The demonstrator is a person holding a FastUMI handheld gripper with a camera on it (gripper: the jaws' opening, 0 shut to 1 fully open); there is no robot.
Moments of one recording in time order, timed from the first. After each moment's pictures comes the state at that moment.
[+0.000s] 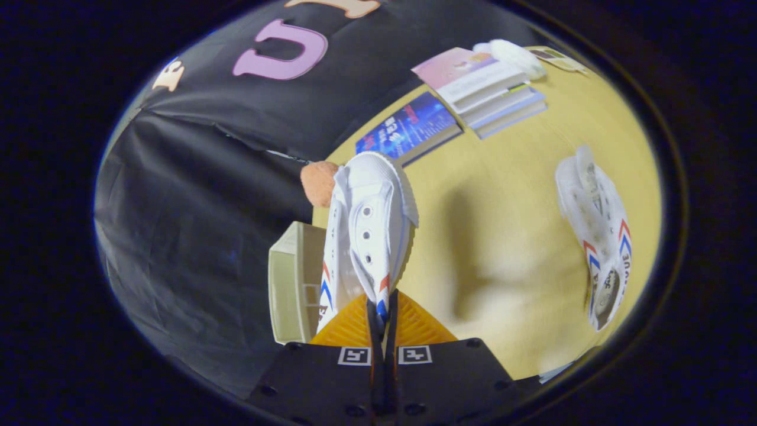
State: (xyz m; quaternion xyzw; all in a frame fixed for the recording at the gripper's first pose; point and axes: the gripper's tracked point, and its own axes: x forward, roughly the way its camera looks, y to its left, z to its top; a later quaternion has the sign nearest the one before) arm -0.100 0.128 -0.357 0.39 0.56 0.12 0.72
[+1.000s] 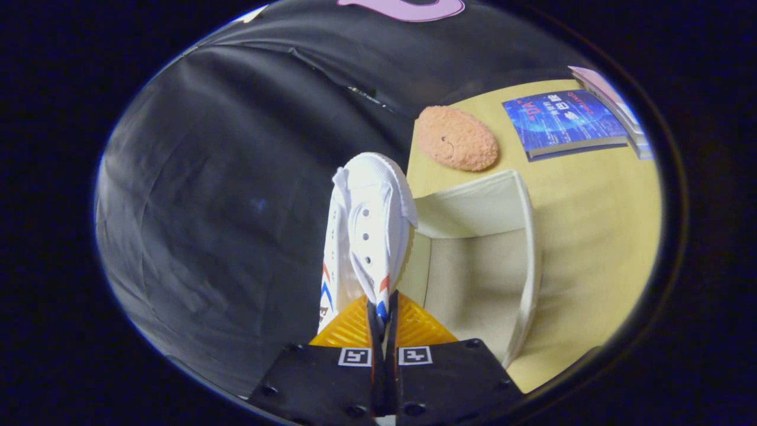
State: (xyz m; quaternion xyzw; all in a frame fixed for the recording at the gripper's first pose) arm -0.090 0.392 -0.338 0.33 0.58 0.25 0.70
